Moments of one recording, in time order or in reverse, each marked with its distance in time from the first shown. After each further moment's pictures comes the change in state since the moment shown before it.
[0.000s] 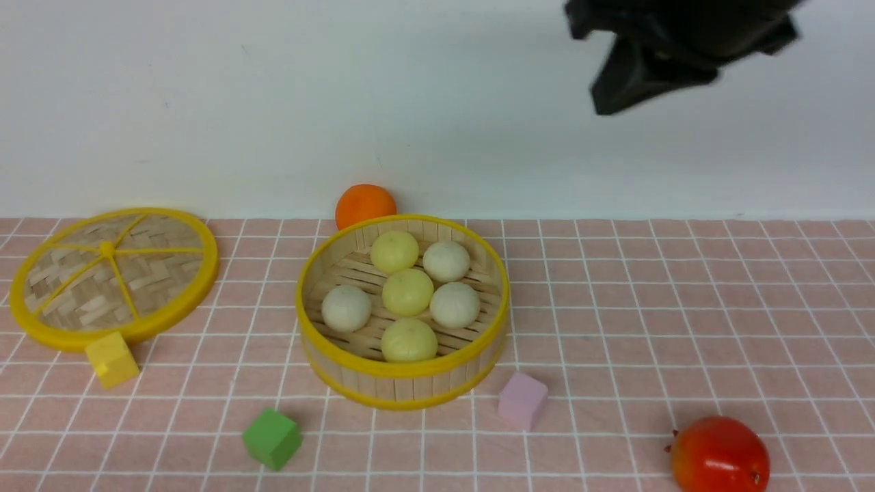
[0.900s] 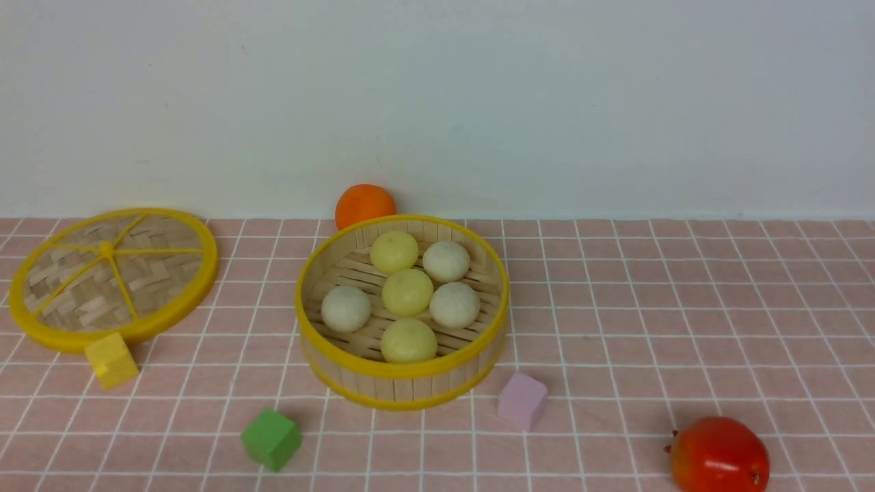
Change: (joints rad) right arm -0.225 -0.845 0.810 -0.102 -0.214 -0.015; left arm 0.000 0.000 0.000 0.000 0.000 0.000
